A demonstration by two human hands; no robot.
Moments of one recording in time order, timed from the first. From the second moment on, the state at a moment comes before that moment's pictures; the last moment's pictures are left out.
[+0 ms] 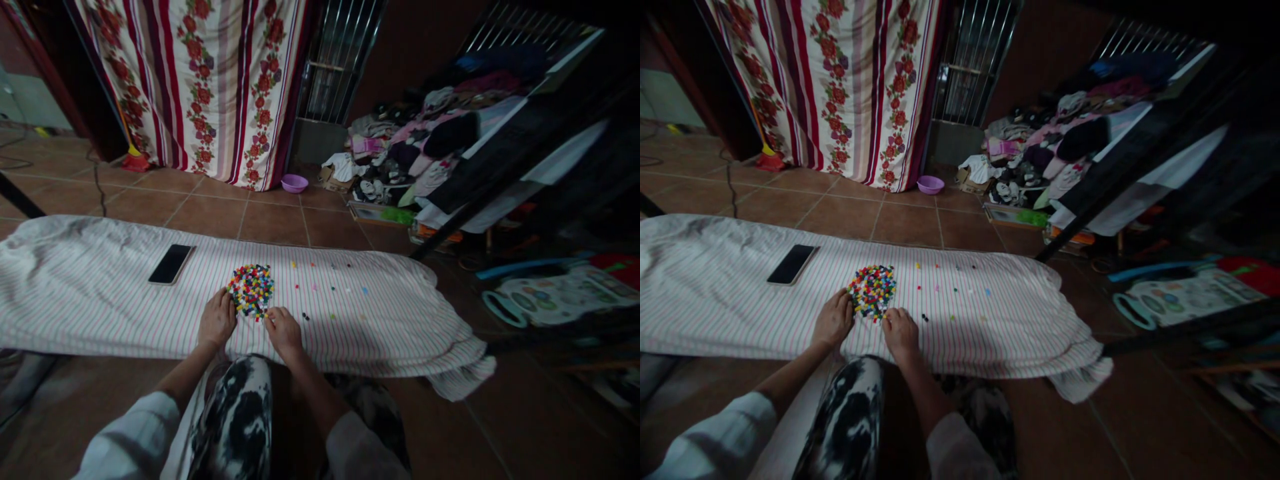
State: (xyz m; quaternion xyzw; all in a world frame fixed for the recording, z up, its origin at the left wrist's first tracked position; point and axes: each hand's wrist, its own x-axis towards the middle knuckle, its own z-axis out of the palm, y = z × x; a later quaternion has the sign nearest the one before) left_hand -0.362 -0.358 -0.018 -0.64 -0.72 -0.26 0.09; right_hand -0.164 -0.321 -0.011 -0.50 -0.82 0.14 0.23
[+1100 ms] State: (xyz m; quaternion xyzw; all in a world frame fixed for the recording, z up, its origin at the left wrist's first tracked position) left_hand -0.365 -0.357 -0.027 -0.64 -0.71 -0.29 0.08; right_hand -0.157 -0.322 -0.018 -0.51 -0.78 0.19 0.32
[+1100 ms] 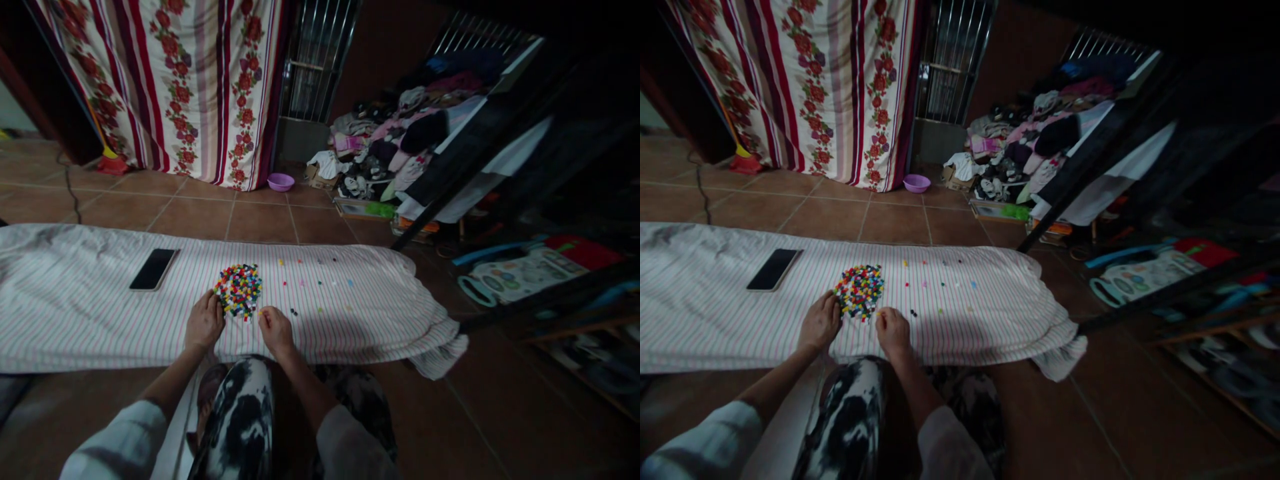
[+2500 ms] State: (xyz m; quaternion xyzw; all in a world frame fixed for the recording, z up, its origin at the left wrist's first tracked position) left_hand -0.363 -0.354 -0.031 -0.63 -0.71 -0.27 0.13; right_hand -0.132 -0.189 0.019 -0.61 -0.72 0.17 0.29
